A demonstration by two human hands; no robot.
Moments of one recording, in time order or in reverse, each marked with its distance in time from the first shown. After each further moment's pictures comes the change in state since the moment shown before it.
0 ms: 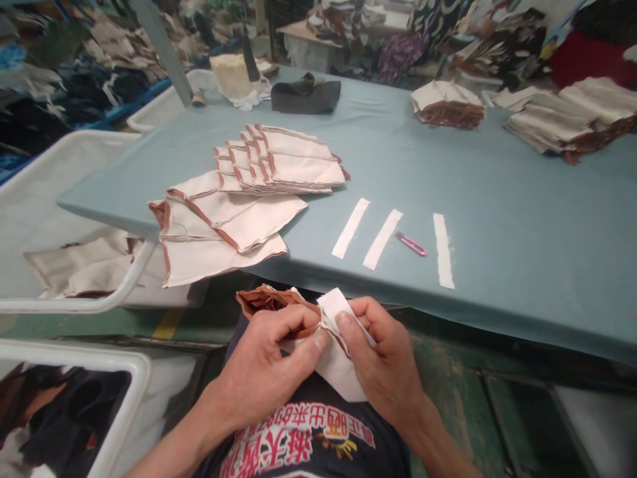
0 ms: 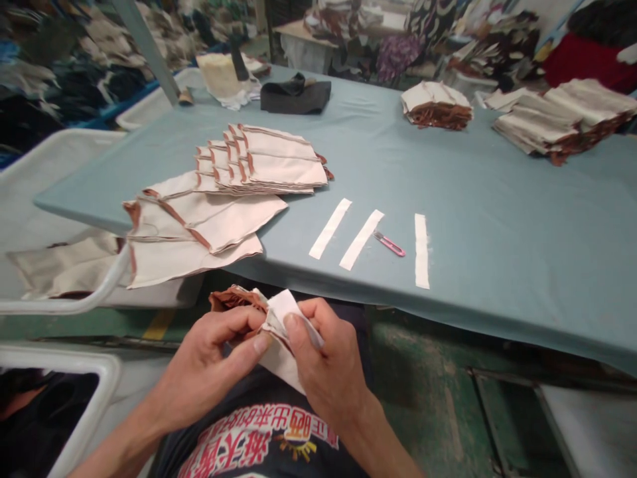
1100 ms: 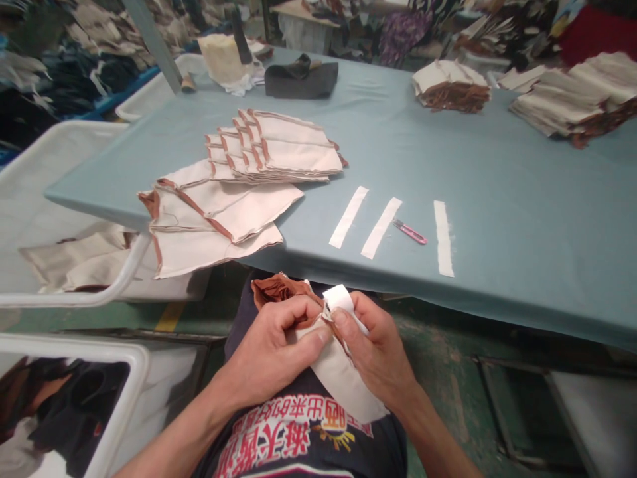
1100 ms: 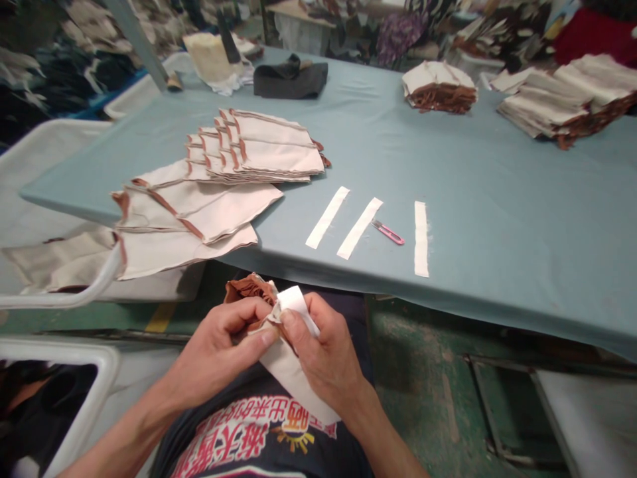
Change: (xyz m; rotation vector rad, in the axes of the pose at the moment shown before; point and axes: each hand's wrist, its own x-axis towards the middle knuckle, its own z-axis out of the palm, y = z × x) left_hand 0.005 -0.013 0.015 -0.221 -0.070 -0.143; right_hand -0.005 0.022 -0.001 0.098 -0.109 0.096
